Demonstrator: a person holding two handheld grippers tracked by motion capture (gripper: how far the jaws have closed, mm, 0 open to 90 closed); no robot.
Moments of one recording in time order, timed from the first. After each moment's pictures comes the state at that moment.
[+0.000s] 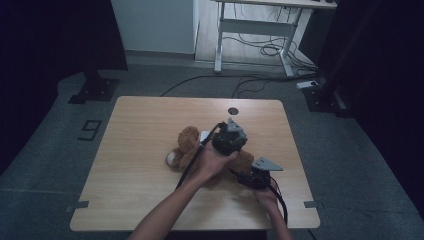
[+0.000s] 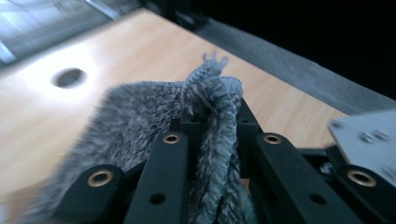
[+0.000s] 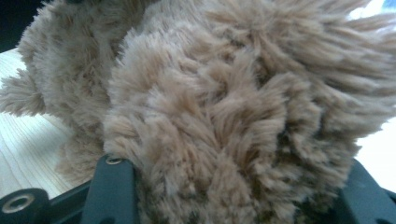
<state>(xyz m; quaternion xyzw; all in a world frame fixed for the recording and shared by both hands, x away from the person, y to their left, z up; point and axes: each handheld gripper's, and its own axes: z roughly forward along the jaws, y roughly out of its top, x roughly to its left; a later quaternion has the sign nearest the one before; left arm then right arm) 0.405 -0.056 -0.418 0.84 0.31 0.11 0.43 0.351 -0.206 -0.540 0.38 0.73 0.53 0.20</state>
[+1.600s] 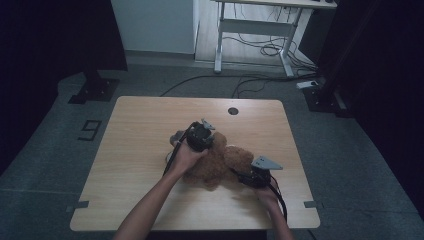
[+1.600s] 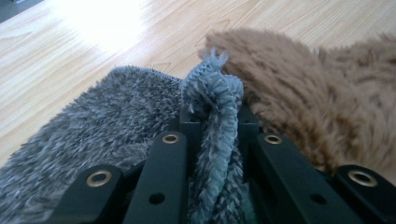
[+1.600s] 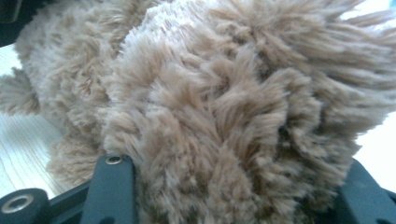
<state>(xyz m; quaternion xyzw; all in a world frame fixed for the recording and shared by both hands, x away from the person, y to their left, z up) 0.437 0.038 -0.453 0.86 0.37 0.17 0.32 0.356 -0.207 -0.539 0.37 0.74 0.53 0.20</state>
